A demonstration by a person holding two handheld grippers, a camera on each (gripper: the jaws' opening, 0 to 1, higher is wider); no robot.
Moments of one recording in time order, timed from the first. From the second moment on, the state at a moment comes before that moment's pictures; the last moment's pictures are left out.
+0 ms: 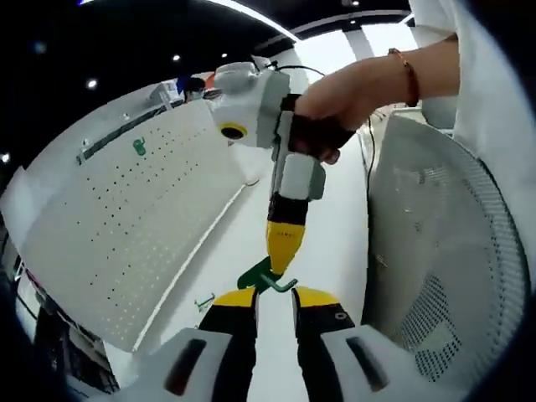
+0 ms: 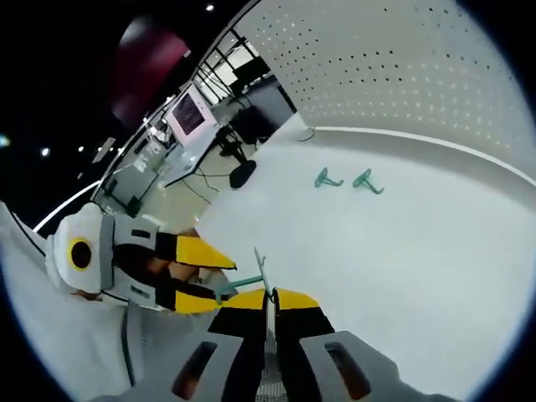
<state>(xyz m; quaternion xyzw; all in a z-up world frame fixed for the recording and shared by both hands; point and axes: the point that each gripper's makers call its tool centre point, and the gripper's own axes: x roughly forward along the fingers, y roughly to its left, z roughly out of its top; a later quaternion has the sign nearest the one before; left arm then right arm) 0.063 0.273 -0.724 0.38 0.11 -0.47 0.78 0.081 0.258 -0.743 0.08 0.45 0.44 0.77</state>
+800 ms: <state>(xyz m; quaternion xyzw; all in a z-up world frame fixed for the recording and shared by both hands) 0.060 0.262 -0.729 0.53 0.05 -0.47 0.70 0.072 0.261 -0.747 0.11 0.49 0.43 0.75</state>
